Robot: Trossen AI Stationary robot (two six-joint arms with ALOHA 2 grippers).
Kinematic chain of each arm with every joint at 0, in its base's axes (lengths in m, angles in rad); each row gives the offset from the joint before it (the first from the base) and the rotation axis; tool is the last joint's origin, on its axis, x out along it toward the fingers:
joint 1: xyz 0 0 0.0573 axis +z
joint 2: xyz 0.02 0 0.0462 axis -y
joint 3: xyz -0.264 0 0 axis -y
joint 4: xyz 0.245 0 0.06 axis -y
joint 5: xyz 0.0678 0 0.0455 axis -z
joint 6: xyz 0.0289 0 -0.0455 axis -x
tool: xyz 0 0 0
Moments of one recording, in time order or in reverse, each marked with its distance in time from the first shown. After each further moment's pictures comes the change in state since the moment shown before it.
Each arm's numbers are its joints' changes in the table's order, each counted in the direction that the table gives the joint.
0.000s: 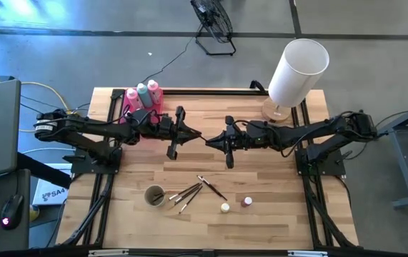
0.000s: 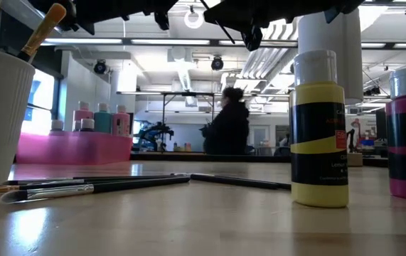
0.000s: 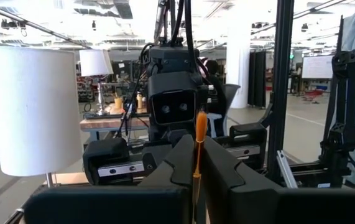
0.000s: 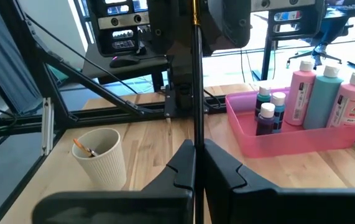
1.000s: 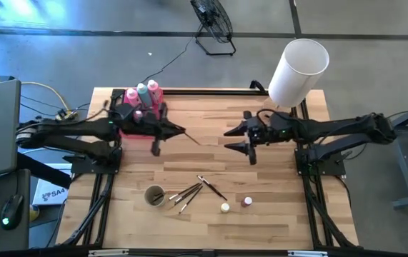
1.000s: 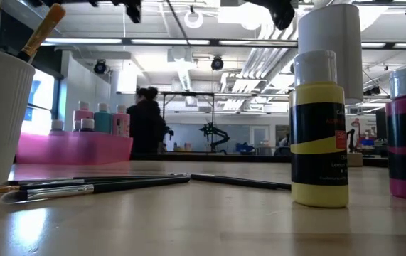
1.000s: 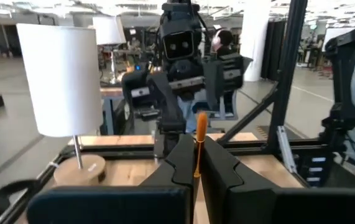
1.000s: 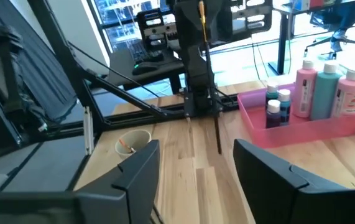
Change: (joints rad) left arm 0.039 0.348 -0.001 -0.505 -0.036 -0.005; right arm -0.005 0.299 0.000 -0.315 -0.072 -0.085
